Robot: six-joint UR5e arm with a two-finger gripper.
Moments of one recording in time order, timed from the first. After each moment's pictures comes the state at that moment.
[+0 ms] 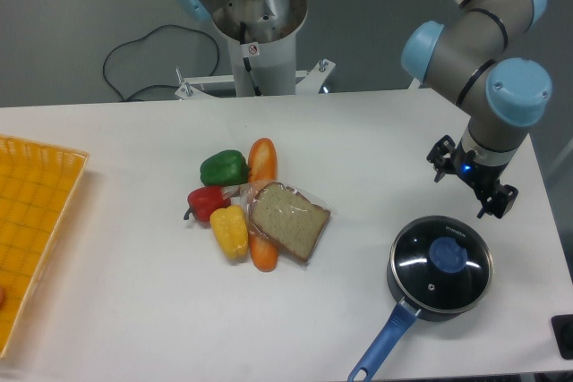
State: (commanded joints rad) arm 2.81 -2.06 -1.44 -1.17 1.56 1.61
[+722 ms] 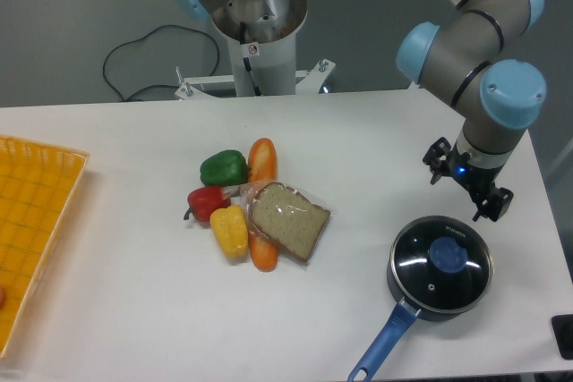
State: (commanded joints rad) arm 2.78 -2.06 -1.43 -1.17 1.56 1.60
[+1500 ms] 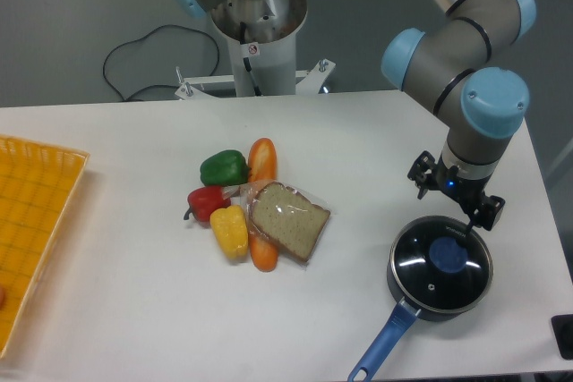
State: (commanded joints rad) arm 2.75 -2.08 -1.39 -1.16 1.56 1.41
